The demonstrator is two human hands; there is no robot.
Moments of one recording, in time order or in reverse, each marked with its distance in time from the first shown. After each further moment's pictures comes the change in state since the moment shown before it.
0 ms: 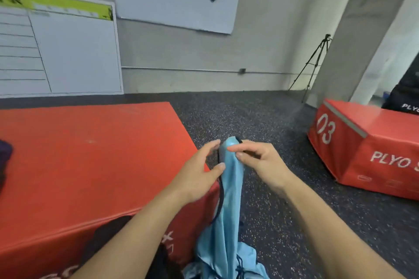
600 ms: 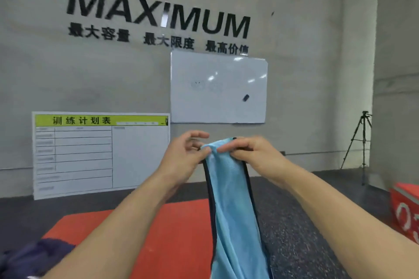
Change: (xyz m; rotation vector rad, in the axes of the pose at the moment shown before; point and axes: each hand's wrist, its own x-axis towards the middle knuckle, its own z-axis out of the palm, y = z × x) left_hand 0.037 0.189 -0.266 -0.138 0.407 0.219; right_hand 0.163 -0.254 0.042 0.026 -0.141 -0.269
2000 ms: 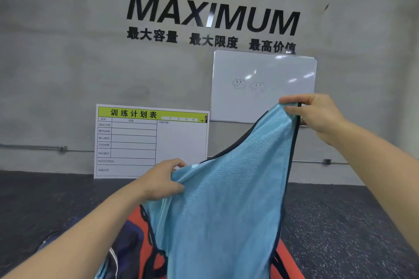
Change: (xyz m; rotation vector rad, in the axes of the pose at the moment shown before) left_hand -0.052 -0.036 -0.187 0.733 -0.137 -0.319; right_hand 0.088 -0.061 -0.009 -0.019 0.360 -0.013
